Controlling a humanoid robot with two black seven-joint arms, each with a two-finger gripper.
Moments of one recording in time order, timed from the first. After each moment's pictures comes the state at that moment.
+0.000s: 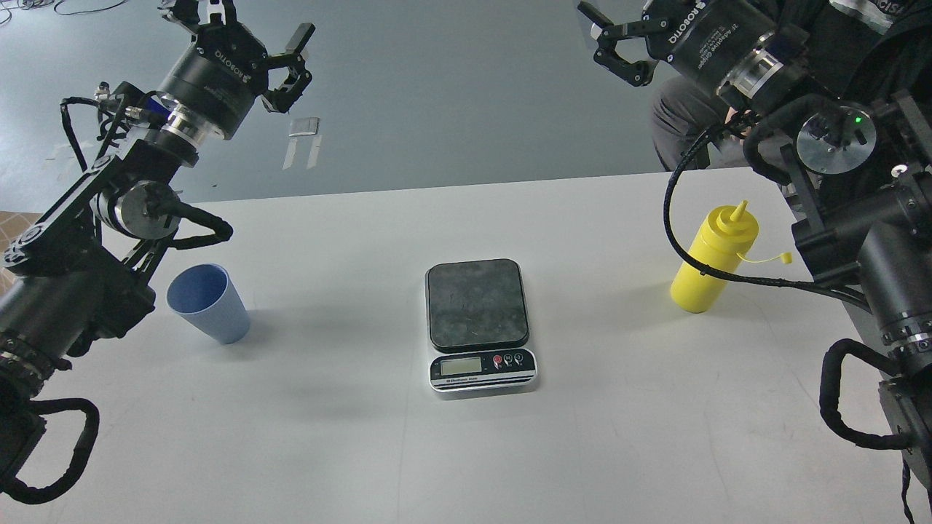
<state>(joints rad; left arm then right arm) -0.89 0.39 -0.87 -0.80 0.27 -0.49 -0.32 0.85 -0.14 1.40 0.95 -0.31 0.49 -0.32</state>
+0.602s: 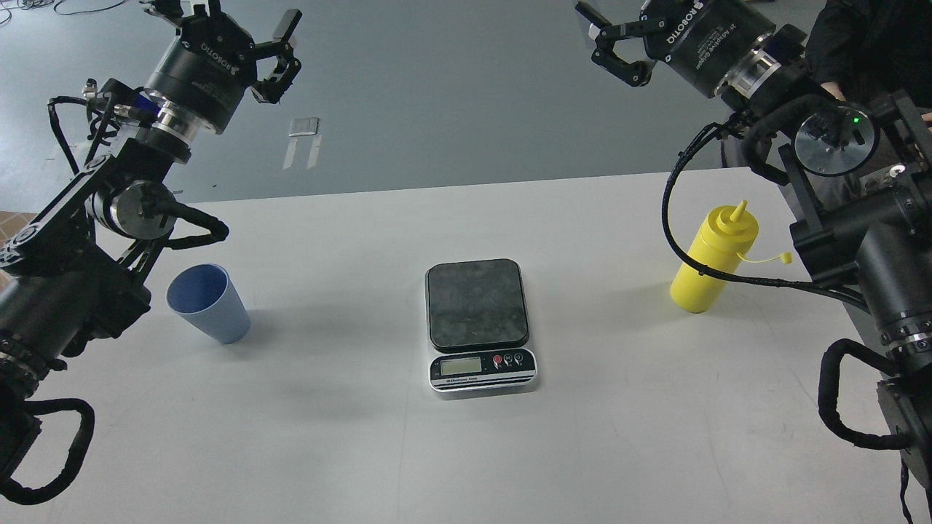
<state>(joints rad) -0.89 0.41 -0.86 -0.80 0.27 -0.49 -0.39 0.85 -0.13 1.40 0.95 -0.31 0.49 -0.32</state>
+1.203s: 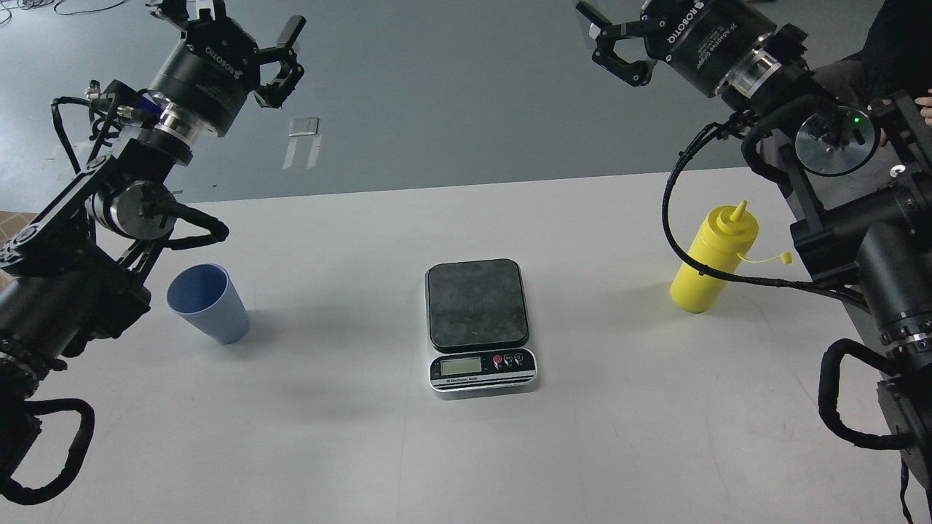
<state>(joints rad) -0.89 0.41 -0.86 -0.79 0.27 -0.49 -0.35 0.85 -0.13 1.40 0.95 -0.31 0.49 -0.32</state>
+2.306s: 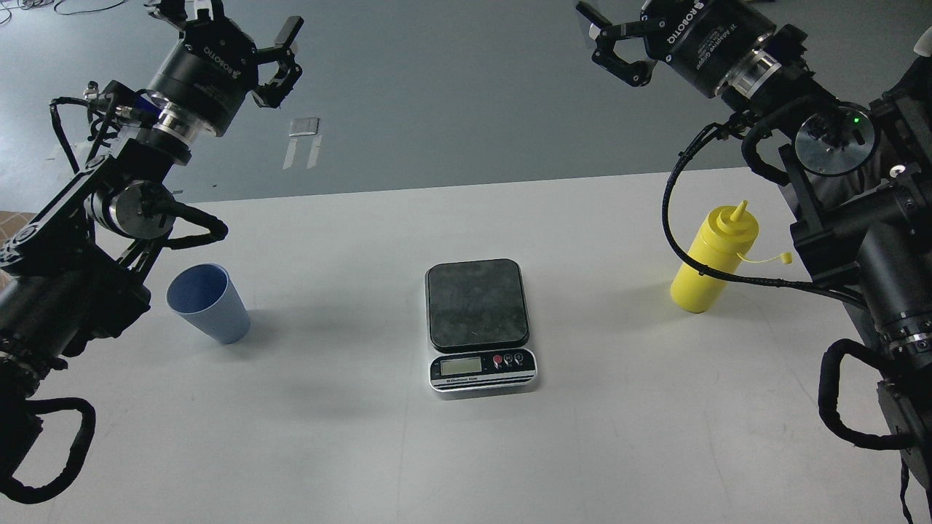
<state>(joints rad) -0.90 0.40 -0.87 -0.78 0.27 -0.49 -0.36 0.85 -0.13 1.40 0.95 -0.31 0.49 -0.32</state>
